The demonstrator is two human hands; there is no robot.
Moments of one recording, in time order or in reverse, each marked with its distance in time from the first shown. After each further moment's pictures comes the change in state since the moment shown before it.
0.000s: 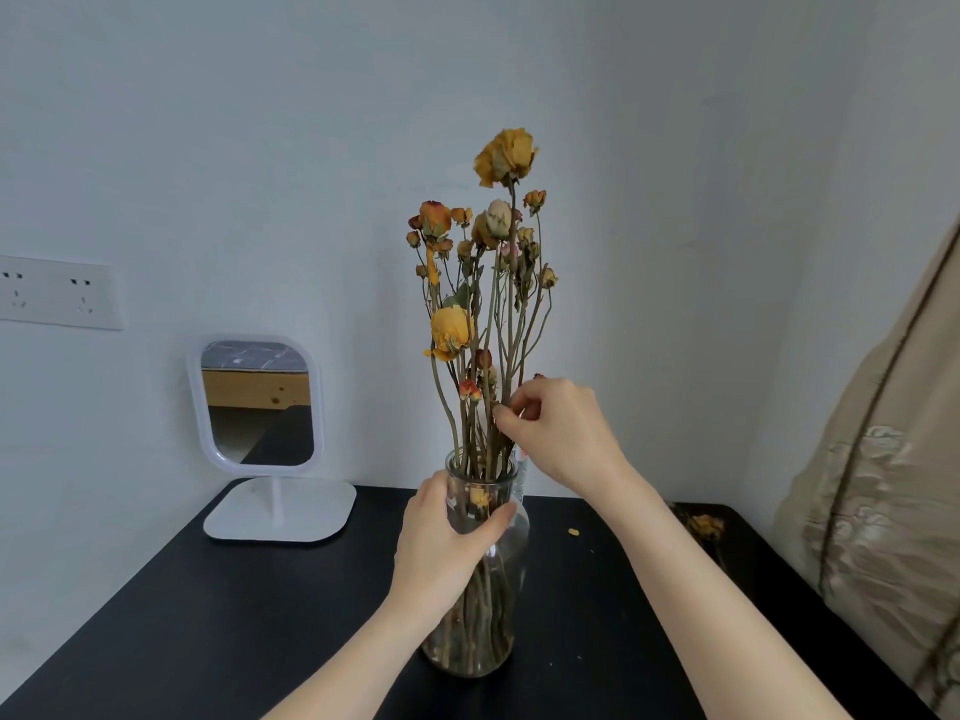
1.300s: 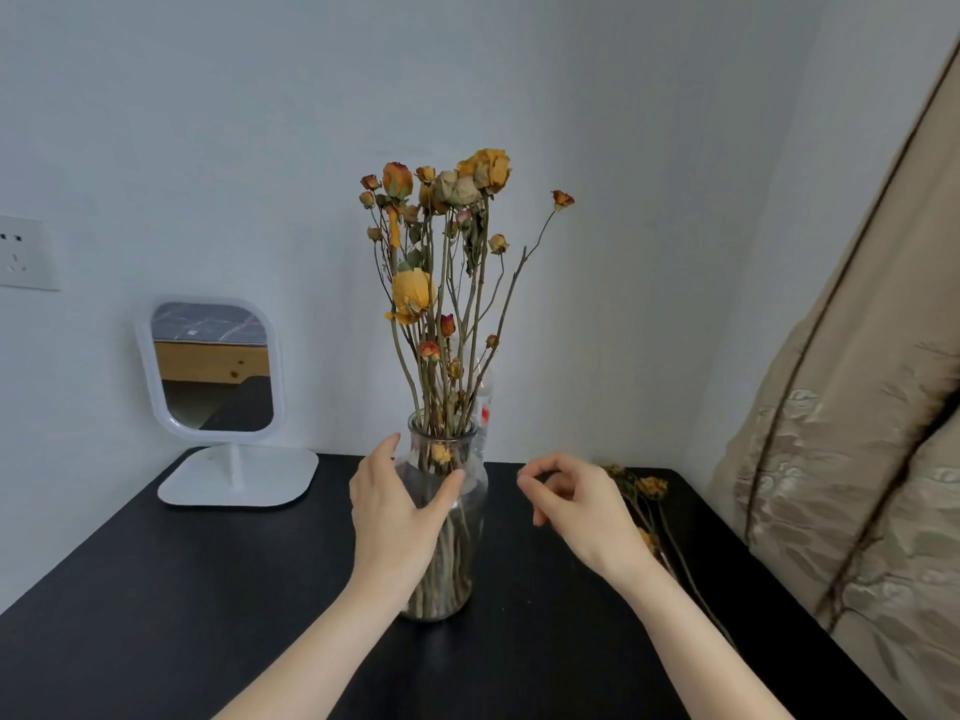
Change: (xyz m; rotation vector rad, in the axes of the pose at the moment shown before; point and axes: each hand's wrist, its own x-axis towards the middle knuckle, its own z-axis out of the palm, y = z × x) left_hand -0.030 0.015 -0.002 0.066 0.165 -0.059; right_hand -0.093 0.066 0.000 0.277 -0.086 0.214
